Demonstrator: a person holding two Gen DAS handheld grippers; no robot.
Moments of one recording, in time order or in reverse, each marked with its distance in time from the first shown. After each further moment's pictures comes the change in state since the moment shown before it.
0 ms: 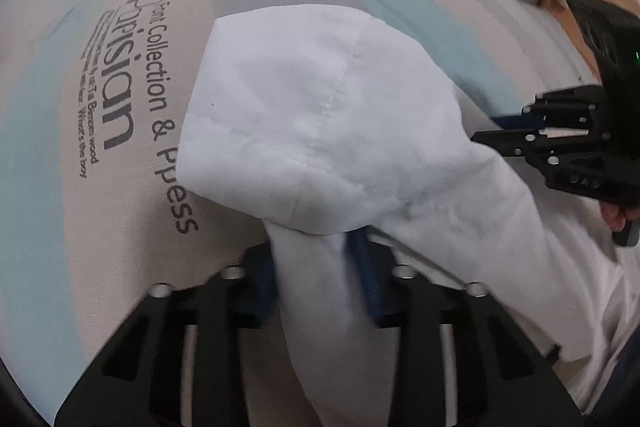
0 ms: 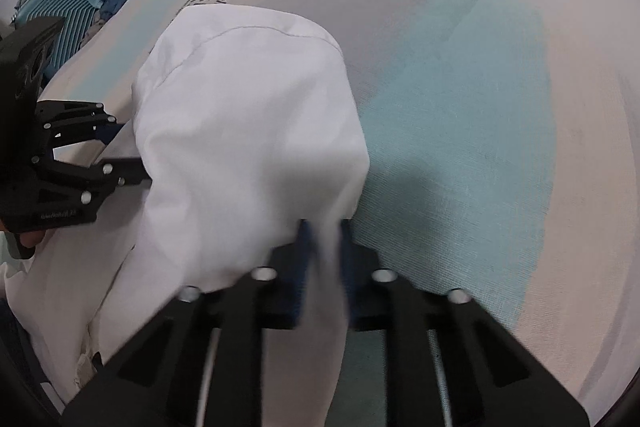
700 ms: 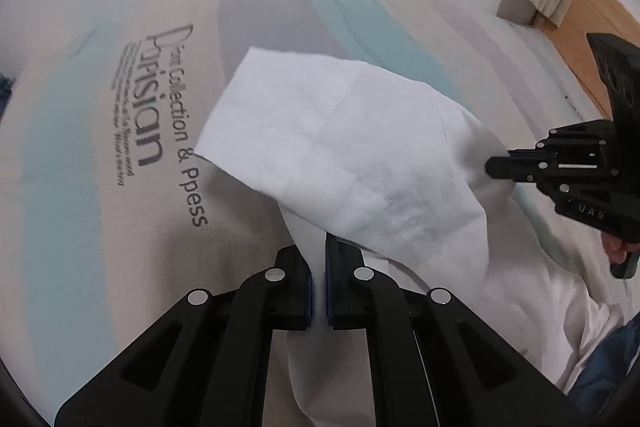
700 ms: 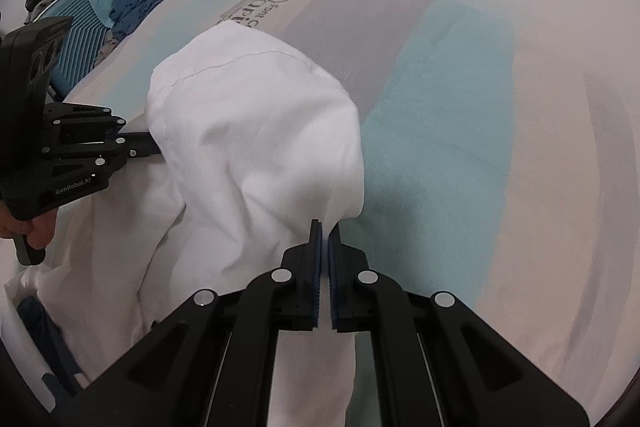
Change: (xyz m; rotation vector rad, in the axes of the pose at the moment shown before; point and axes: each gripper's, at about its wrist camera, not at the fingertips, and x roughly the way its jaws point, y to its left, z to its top) left arm -0.061 -0.022 -0.007 -0.004 -0.071 0.015; right arm -0.072 0.013 -0.023 0.051 -0.053 -0.014
